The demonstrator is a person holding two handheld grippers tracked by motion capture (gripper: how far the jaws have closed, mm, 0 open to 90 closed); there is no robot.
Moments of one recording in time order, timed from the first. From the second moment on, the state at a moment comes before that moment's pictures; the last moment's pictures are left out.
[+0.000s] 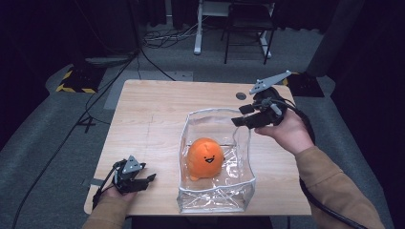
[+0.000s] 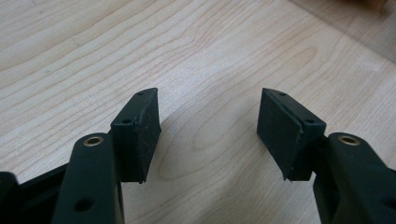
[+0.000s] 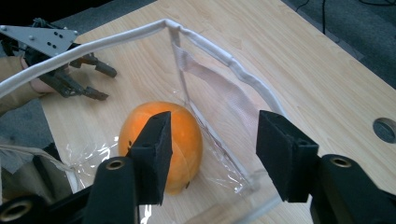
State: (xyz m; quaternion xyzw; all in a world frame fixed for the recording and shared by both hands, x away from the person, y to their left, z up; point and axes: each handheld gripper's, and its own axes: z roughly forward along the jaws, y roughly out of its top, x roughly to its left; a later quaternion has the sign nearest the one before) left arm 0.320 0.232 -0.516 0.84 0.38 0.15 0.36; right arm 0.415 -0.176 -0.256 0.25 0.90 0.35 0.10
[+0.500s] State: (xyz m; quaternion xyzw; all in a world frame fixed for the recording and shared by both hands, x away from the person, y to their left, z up) left arm 0.320 0.232 -0.516 0.84 0.38 0.15 0.36; right arm 0.416 -0.246 -0.266 0.31 0.87 0.36 0.12
